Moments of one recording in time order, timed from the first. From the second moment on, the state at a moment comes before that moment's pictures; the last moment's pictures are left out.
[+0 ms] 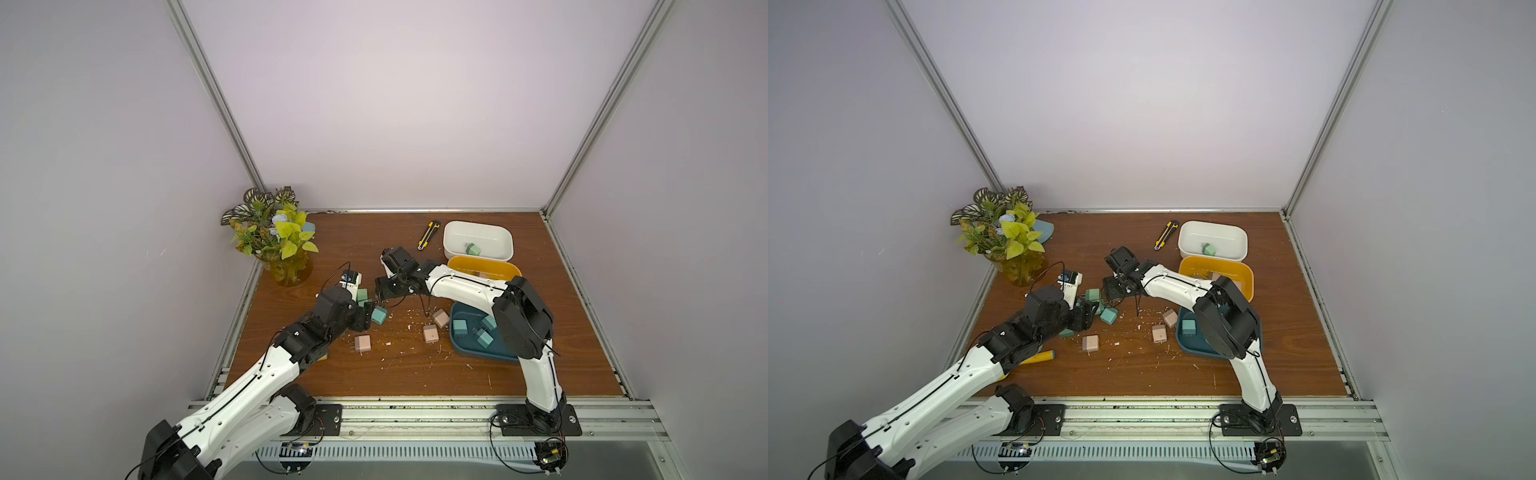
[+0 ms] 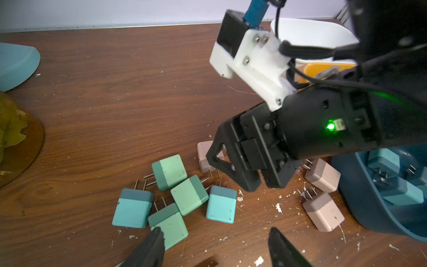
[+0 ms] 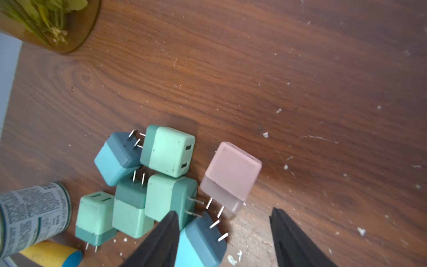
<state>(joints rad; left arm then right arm) -0.59 0.86 0.61 -0.37 -0.13 -0.28 0.88 2.09 1.61 -0.47 0.02 0.54</state>
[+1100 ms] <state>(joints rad) -0.55 0.85 0.60 -0.36 -0.08 -0.28 0.92 2.33 1.89 -0.65 0.15 0.50</state>
